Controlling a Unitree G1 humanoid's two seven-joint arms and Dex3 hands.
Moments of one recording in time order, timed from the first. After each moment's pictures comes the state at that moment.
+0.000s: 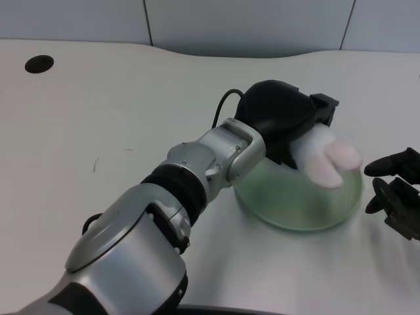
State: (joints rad) left arm -1.17 -0.18 -0.70 1.34 0.82 -0.36 0.35; right arm -0.15 -0.16 -0.16 0.38 0.15 -0.23 0.27
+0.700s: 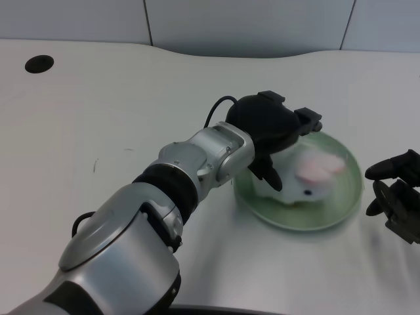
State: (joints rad) left arm -1.17 -0.15 -0.73 1.36 0.82 -0.35 0.18; right arm -0.09 -0.16 -0.15 0.26 0.15 -0.17 0.25
